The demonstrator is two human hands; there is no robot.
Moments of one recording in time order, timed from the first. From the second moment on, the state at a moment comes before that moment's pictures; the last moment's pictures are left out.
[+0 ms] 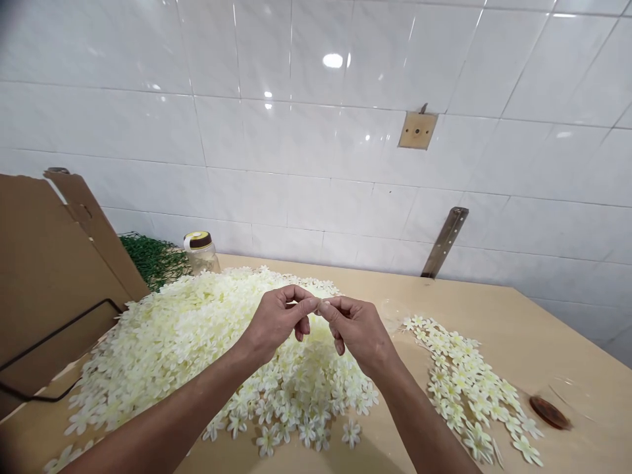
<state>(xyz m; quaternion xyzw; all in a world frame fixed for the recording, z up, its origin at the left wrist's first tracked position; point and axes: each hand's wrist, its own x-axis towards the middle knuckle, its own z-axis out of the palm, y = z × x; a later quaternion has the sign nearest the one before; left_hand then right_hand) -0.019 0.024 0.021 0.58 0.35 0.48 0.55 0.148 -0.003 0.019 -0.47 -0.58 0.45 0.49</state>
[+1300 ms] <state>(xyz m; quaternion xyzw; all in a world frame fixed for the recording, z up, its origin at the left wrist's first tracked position) -0.021 0.021 0.028 0.54 0.29 0.45 0.65 0.152 -0.005 0.027 -0.51 -0.59 0.44 0.44</state>
